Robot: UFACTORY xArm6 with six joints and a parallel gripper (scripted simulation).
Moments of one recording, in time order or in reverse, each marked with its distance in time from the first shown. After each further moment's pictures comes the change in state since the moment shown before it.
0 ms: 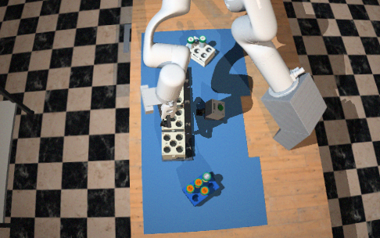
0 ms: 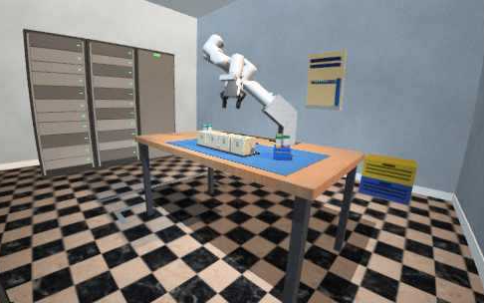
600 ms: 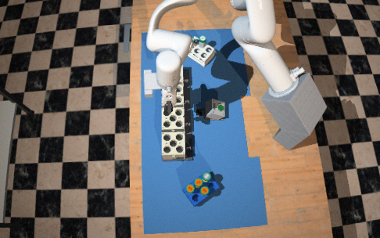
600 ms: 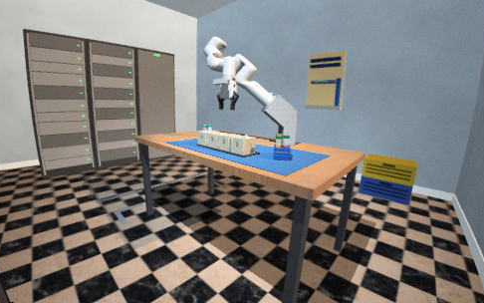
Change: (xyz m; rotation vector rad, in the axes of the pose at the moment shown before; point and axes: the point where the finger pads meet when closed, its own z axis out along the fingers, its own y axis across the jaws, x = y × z) arm -0.035 0.052 0.003 -0.013 -0.127 0.157
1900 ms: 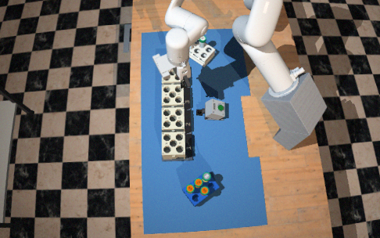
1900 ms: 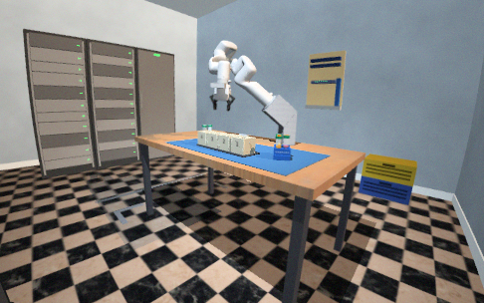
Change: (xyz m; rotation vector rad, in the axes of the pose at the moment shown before) arm -0.052 0.097 0.003 -0.040 -0.084 -0.372
